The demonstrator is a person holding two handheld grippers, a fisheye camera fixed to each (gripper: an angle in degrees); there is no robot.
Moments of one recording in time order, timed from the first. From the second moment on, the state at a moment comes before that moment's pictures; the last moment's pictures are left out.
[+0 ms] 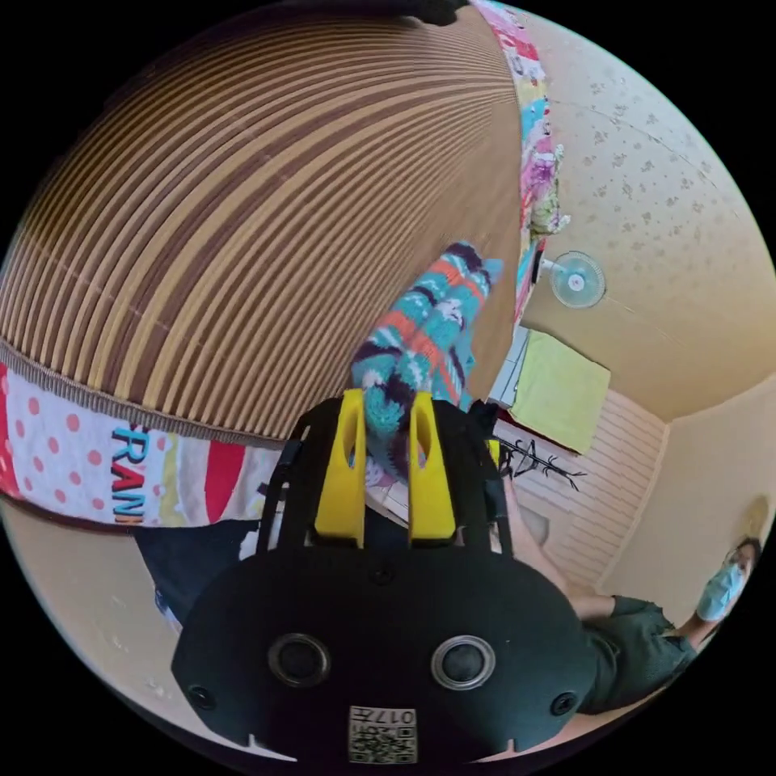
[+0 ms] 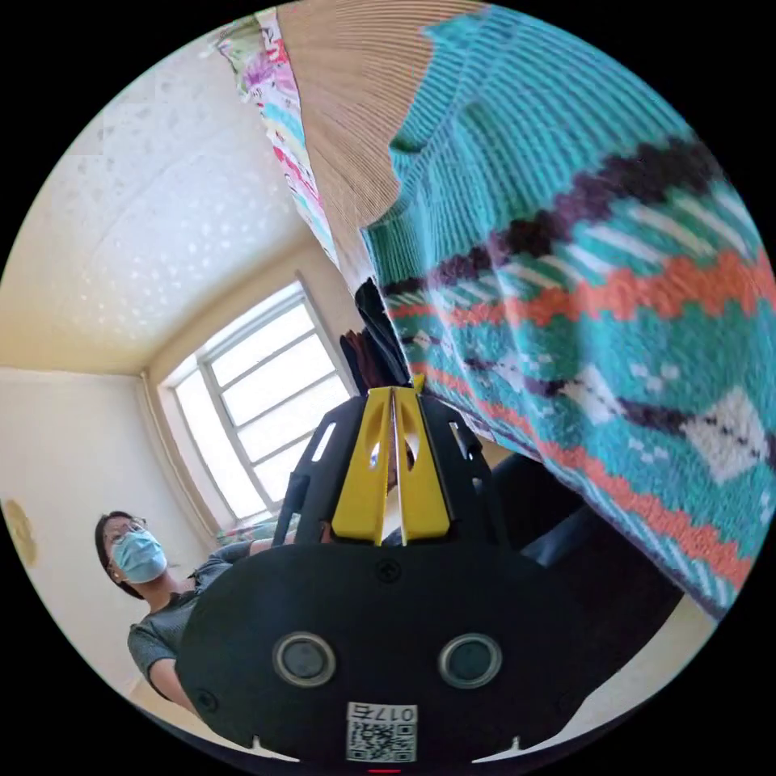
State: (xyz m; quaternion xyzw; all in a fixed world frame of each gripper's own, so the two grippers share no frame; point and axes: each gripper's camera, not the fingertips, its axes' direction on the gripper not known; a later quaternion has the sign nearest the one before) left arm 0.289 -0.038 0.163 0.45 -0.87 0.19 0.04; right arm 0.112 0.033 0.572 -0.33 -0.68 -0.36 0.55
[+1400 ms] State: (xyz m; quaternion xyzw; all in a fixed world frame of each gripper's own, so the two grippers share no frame) left arm 0.253 -0.250 -0.099 0.34 -0.94 0.01 0.04; right arm 0.343 -0.175 0.738 -0.19 -0.68 -0.33 0.63
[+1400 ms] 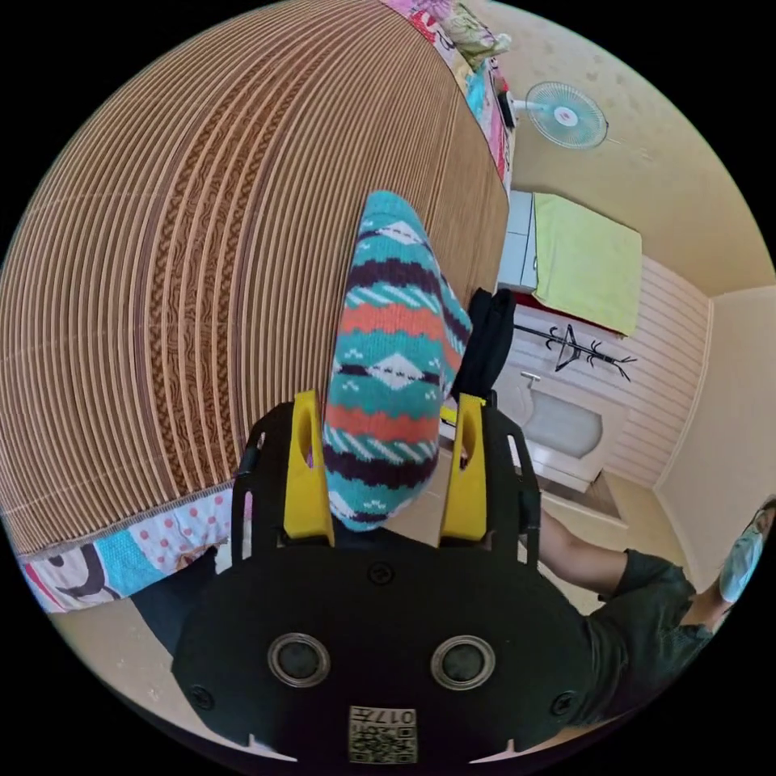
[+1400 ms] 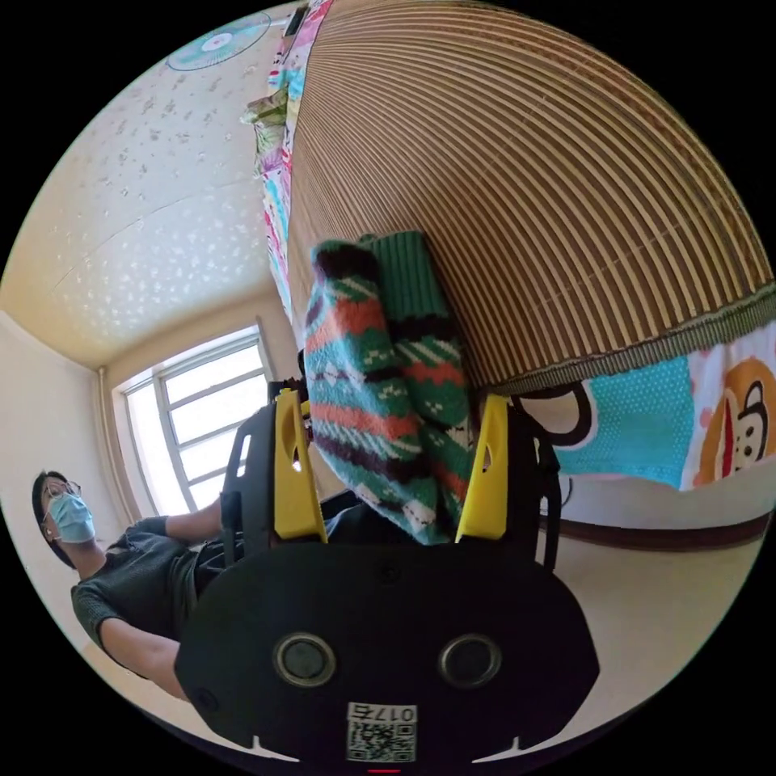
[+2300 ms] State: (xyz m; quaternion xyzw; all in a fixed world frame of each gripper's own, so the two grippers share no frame) left arm 0.179 -0.274 -0.036 0.35 -0.91 -0.10 0.20; right arm 0.258 -0.148 0.765 -0.31 -0.74 -0.35 0.49
